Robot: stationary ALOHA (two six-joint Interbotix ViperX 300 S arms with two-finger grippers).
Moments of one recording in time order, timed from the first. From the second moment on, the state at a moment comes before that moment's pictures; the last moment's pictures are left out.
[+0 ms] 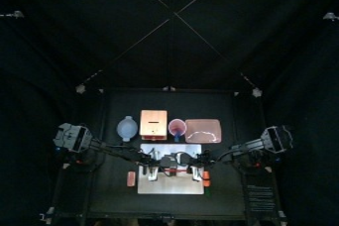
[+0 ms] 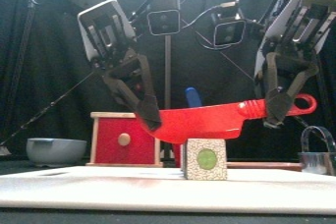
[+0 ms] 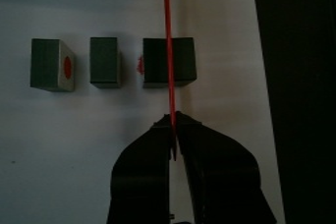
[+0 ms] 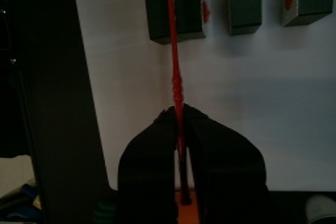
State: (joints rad) left arm -0.19 0.13 0.53 -0.16 0.29 0.00; right arm 0.19 -0.10 0.74 0.27 0.42 0.11
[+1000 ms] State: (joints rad) left arm -0.23 0.20 0.53 -0.25 0.27 0.00; right arm 0.25 0.02 0.70 0.35 0.39 0.11
